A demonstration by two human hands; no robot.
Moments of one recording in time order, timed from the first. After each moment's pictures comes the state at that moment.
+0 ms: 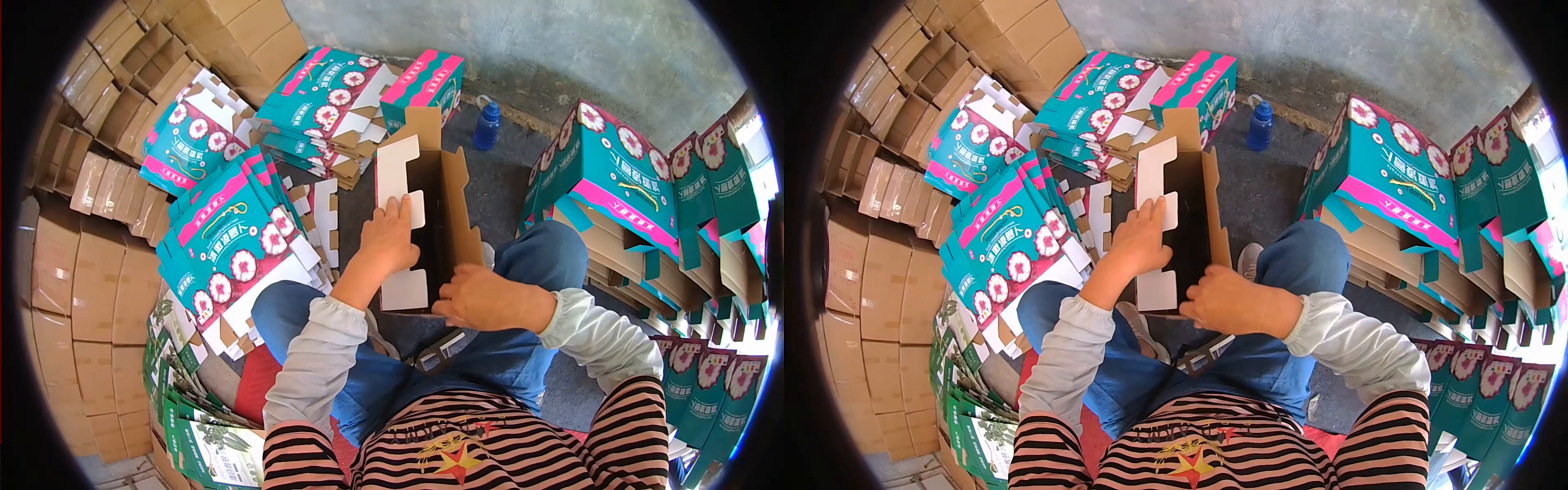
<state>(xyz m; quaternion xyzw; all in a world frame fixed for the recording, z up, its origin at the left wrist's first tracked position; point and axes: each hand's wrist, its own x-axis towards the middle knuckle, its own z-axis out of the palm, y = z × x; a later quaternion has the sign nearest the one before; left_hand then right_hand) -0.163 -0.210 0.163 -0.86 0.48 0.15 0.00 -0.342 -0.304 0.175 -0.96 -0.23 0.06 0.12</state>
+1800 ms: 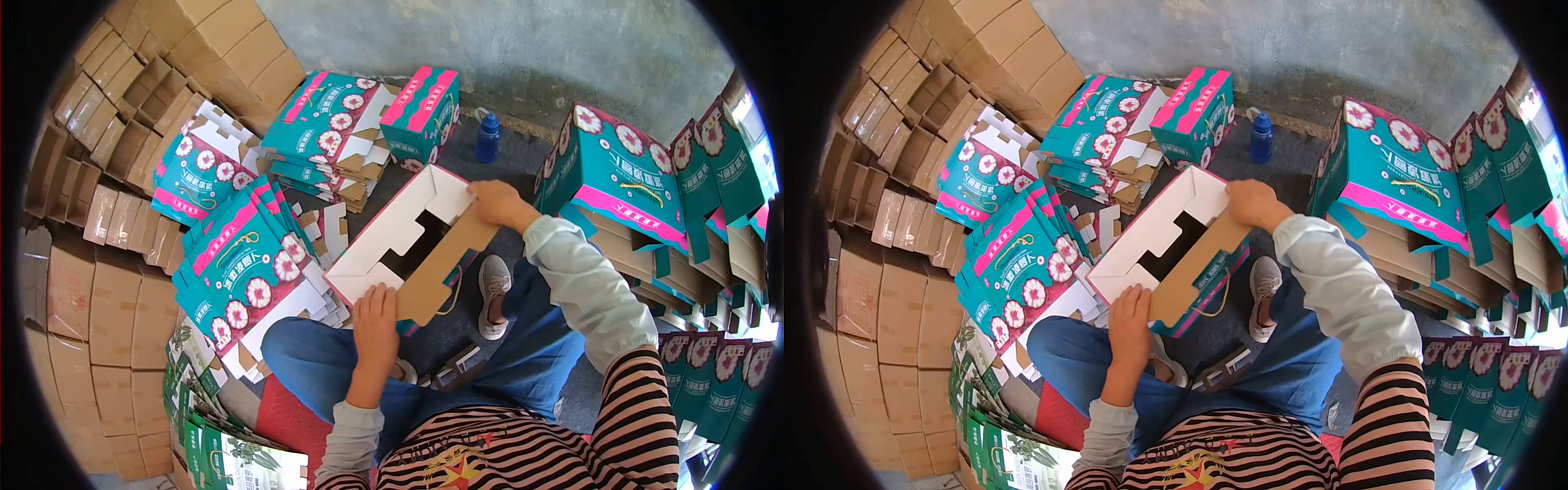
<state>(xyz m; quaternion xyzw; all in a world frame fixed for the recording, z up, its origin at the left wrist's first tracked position) -0.218 -0.108 0.111 -0.86 0.48 -0.09 -0.16 -0.250 -0.435 0.139 -0.95 0.25 0.04 0.17</state>
